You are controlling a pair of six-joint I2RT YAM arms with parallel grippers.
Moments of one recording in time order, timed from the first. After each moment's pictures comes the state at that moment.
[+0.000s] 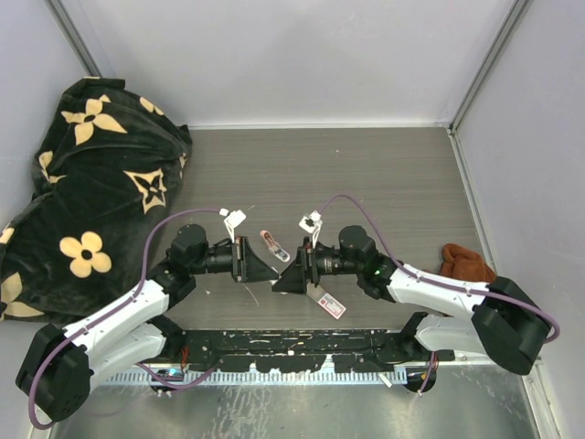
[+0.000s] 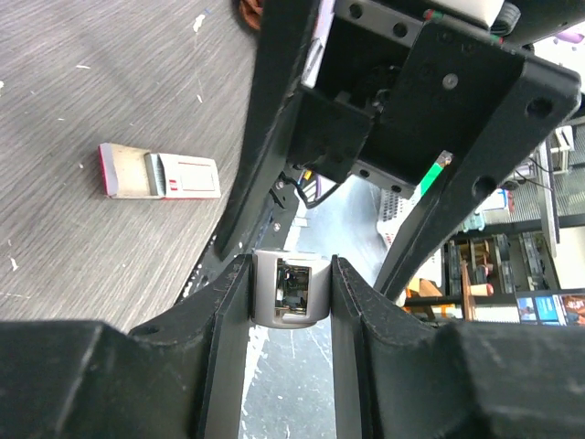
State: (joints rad) left arm -0.59 0.91 0.39 0.29 0.82 -0.88; right arm 0.86 1.19 0.49 0.49 -0.66 0.72
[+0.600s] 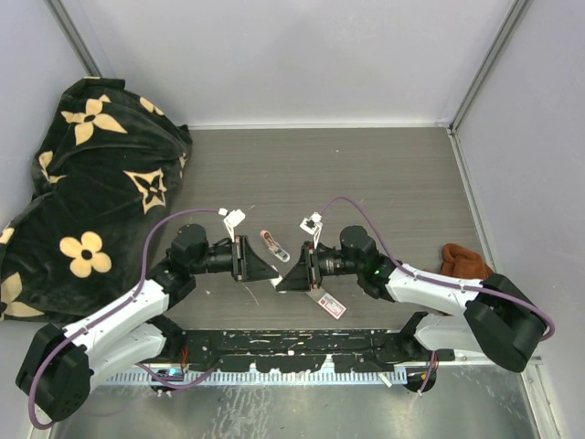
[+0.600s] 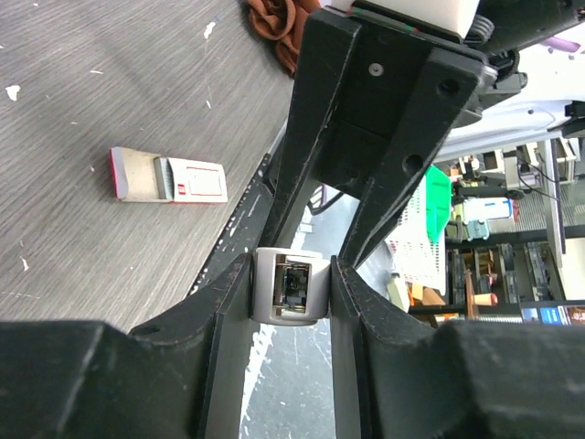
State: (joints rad) left arm -0.59 0.91 0.39 0.27 0.78 -0.87; right arm 0.82 1.20 0.45 0.53 -0.73 0.74
